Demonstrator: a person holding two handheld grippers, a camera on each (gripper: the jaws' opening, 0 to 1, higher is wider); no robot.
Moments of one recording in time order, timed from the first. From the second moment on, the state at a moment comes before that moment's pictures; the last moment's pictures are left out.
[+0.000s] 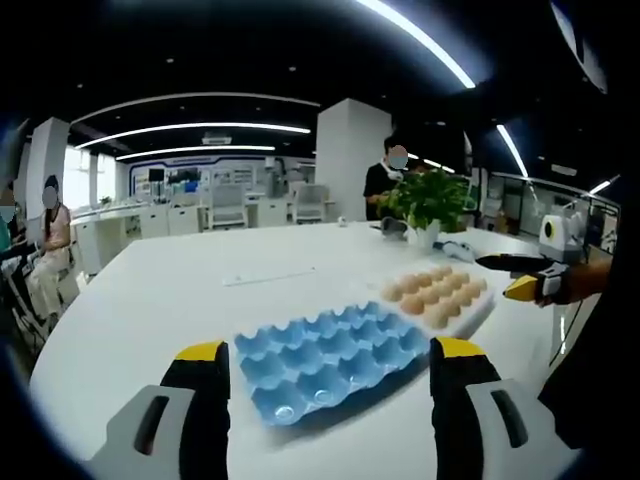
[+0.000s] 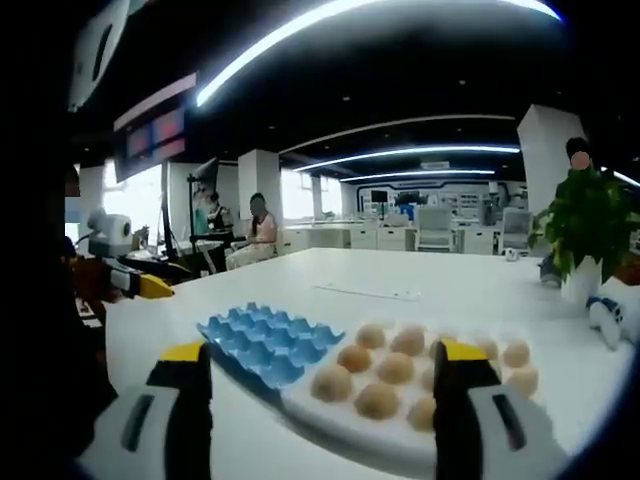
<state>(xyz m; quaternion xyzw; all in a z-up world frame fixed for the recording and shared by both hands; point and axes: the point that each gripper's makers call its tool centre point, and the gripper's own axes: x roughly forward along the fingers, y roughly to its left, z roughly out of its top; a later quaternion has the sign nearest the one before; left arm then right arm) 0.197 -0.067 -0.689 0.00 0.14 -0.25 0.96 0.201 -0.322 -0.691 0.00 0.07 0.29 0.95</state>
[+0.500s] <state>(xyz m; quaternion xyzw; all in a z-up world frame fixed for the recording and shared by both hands) 0.196 -0.067 -0.688 -0.01 0.13 -0.25 0.96 0.198 -0.321 -0.691 0.00 0.07 0.30 0.95</state>
